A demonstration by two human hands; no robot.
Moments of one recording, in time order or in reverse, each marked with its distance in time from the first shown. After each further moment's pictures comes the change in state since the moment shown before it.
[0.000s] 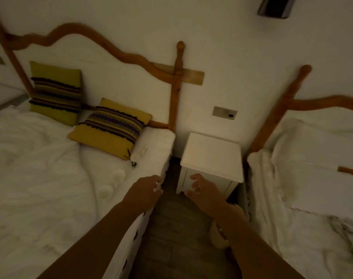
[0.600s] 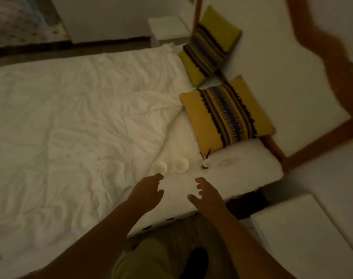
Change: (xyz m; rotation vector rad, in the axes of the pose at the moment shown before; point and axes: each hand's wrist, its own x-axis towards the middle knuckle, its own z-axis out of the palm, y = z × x) left_hand 0.095 -0.128 0.032 -0.220 0.386 -0.924; right_hand 0.310 -0.056 0.129 -0.186 -0.768 -0.470
